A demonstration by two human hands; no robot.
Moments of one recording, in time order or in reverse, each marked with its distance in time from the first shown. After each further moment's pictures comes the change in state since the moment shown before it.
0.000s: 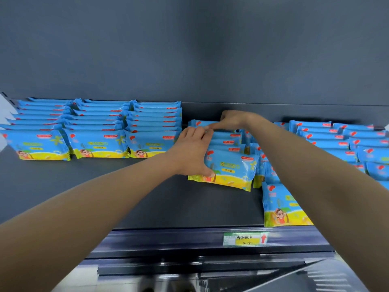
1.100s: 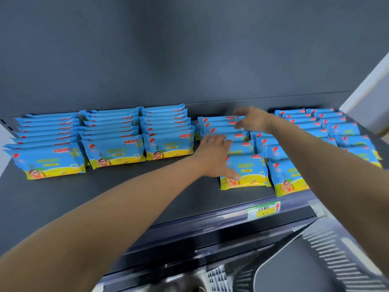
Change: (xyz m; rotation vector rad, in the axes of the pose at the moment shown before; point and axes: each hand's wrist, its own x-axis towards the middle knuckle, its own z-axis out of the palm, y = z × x) left_hand -0.026 0.001 0.003 -0.095 -0.057 0.265; right_hand -0.097 -0.026 0.004 0.294 0.259 0.192
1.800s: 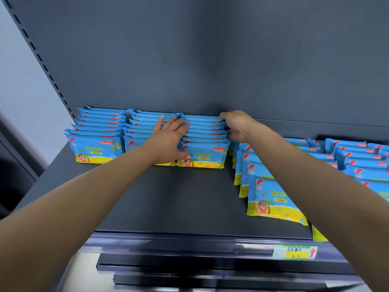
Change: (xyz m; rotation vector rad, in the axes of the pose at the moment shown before) left_hand -0.082 -0.143 -0.032 0.104 0.168 -0.419; right_hand 0.041 -0.121 0.051 0.947 -0.163 0.098
